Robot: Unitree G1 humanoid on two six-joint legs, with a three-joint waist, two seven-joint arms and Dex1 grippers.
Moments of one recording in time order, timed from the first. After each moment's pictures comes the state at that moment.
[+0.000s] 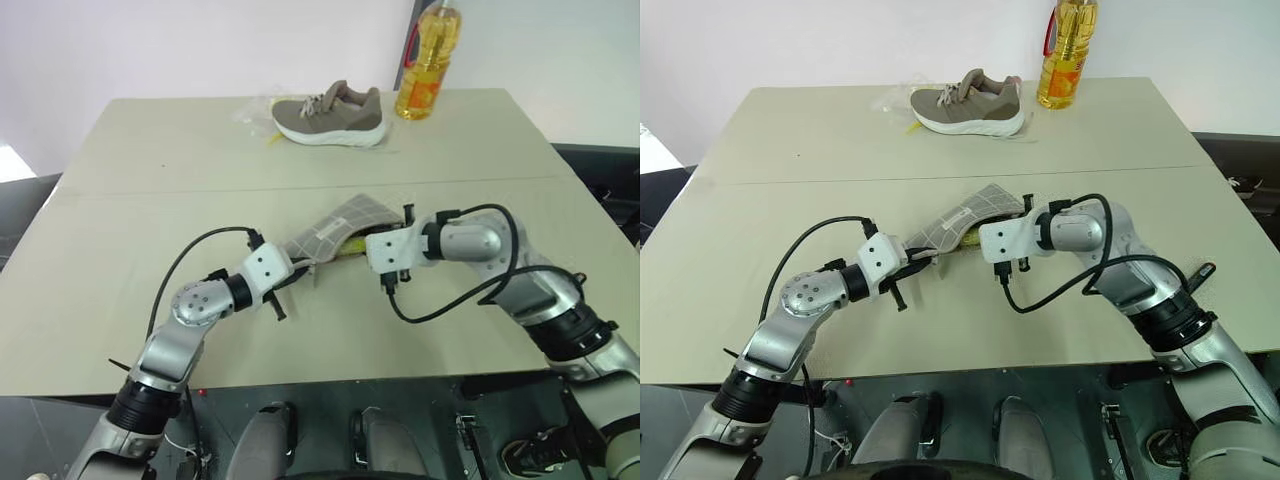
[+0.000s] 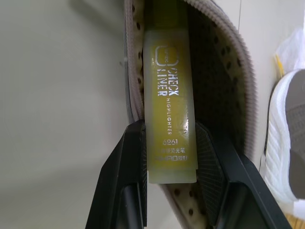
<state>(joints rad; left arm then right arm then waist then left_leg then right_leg) -0.24 0.45 -0.21 -0.20 -0.06 0.19 -0.72 -0.66 -0.76 0.42 -0.14 -0.32 0.12 1.00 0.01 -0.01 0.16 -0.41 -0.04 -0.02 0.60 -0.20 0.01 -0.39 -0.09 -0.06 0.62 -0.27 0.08</state>
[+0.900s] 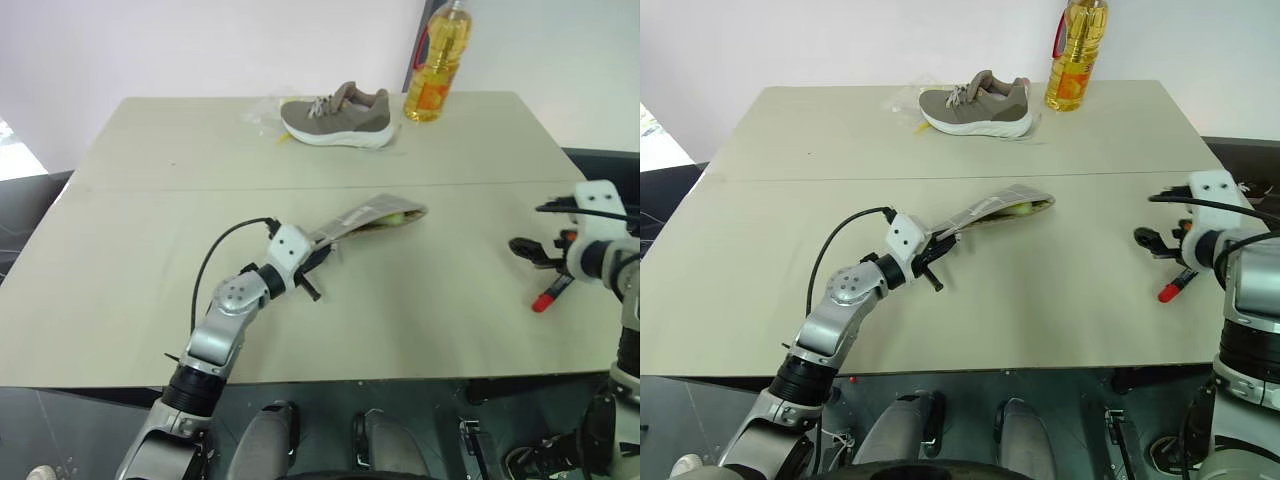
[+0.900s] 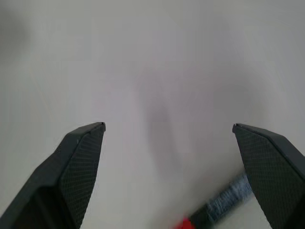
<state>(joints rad) -0.34 0.19 -0.25 0.00 -0.07 0.14 -0.57 -0.46 -0.69 -0.48 -0.19 -0.03 1.49 0.52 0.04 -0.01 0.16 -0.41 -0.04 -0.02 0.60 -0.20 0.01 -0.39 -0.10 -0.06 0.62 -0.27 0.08</state>
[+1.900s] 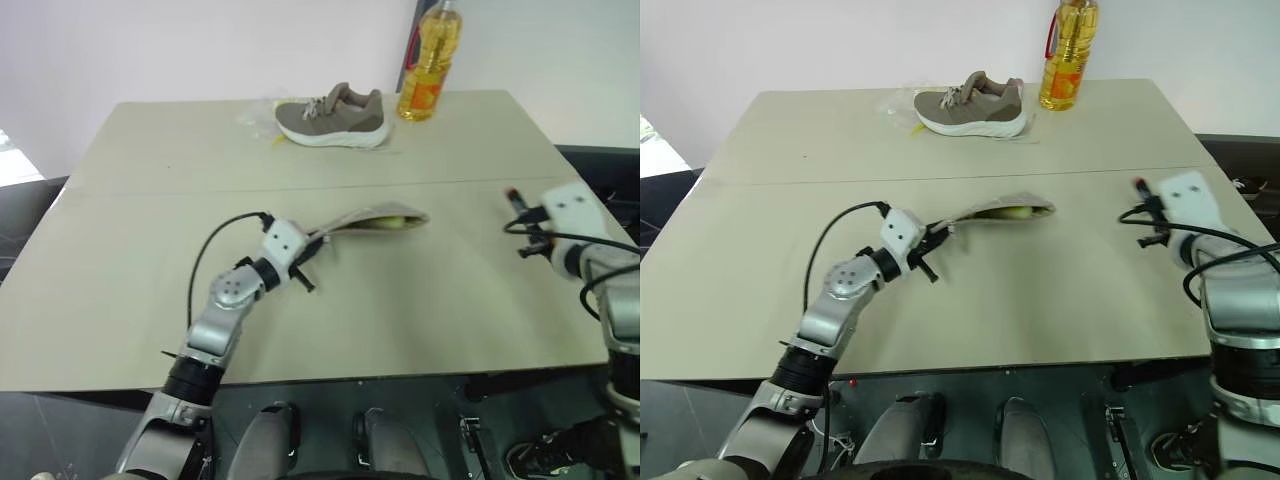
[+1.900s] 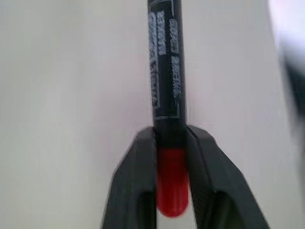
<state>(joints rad) -0.39 0.24 -0.16 0.08 -0.07 0.08 -0.54 -0.33 -0.91 -0.09 -0.34 0.00 0.95 0.58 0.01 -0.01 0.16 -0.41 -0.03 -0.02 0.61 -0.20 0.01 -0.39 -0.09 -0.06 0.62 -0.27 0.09</state>
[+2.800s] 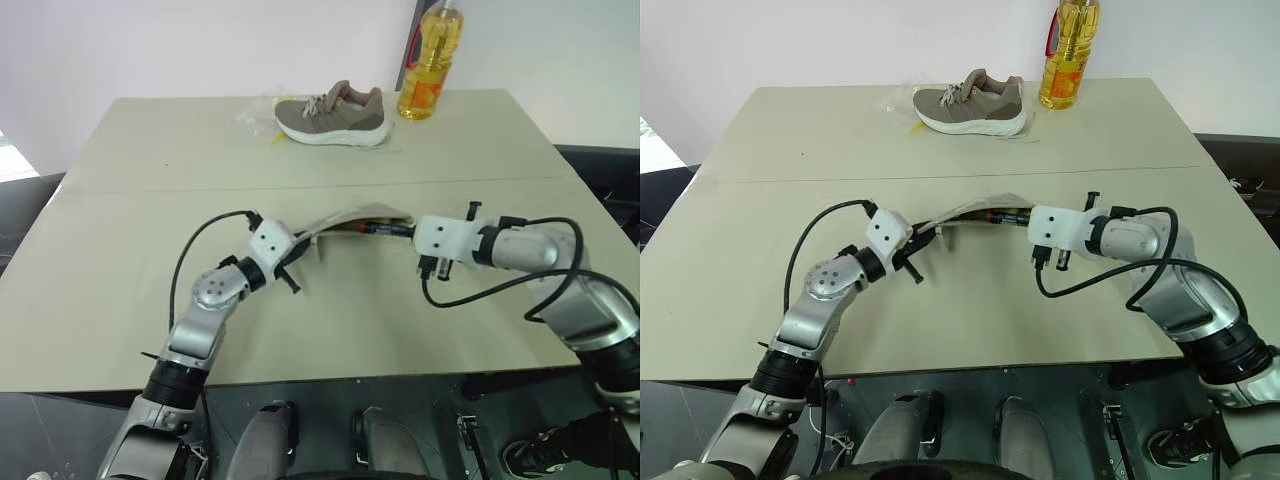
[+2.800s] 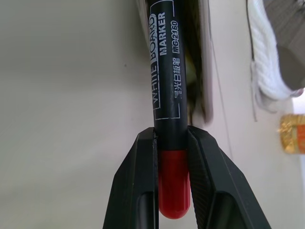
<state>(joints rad) -0.35 0.30 -0.18 -0.01 -0.05 0.10 -0.60 -0.49 -0.93 0.30 -0.28 -0.25 0.39 0.82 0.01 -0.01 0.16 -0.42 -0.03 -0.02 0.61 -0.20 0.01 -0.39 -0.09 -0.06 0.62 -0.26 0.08</state>
